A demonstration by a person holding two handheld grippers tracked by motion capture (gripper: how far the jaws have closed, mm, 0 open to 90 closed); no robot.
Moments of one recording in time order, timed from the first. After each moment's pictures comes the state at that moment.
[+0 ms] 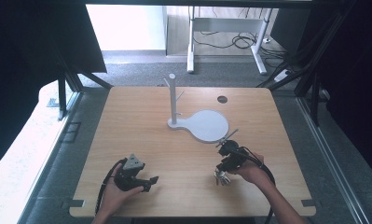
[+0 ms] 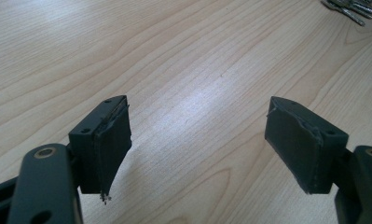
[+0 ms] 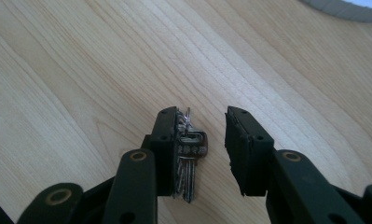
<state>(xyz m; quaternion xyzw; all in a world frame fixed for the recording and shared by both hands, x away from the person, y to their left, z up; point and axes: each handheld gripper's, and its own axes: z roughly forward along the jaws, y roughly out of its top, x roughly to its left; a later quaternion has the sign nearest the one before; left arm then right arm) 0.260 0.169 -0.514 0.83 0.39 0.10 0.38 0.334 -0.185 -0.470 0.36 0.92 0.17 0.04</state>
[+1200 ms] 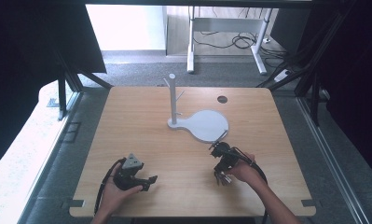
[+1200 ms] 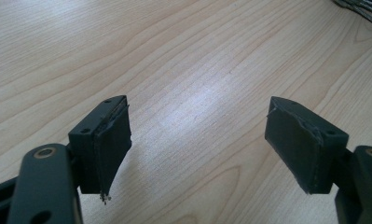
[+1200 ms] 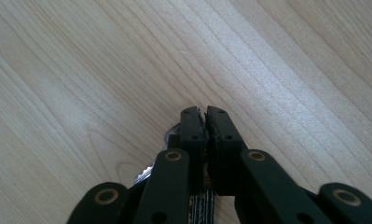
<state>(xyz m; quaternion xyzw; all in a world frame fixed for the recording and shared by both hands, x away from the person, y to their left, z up) 0.262 0.172 -0.518 0.83 0.40 0.10 0.37 0.347 -0.169 -0.495 0.36 0.93 0.12 0.00</state>
